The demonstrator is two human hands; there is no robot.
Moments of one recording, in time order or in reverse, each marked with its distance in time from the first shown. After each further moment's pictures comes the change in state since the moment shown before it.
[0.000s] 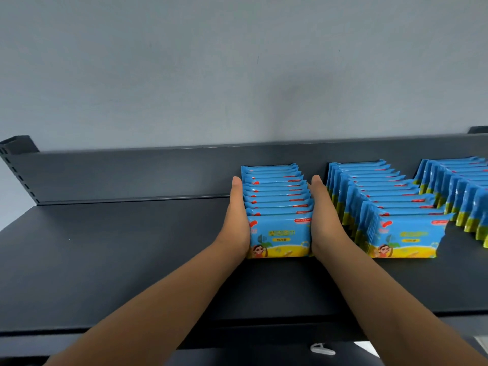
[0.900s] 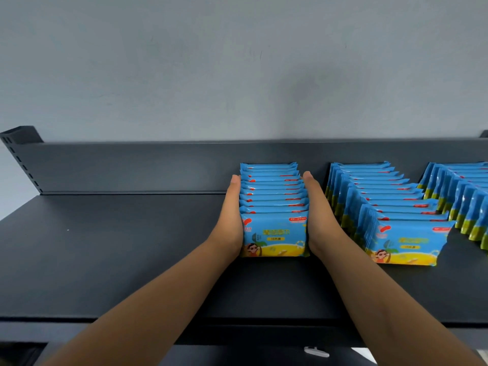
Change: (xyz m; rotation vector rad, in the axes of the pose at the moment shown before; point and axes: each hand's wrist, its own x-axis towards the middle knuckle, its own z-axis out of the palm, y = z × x) left_hand 0.005 -0.007 0.001 -0.103 -0.005 0.084; right_hand 0.015 -0.006 -0.003 0.023 -0.122 0.058
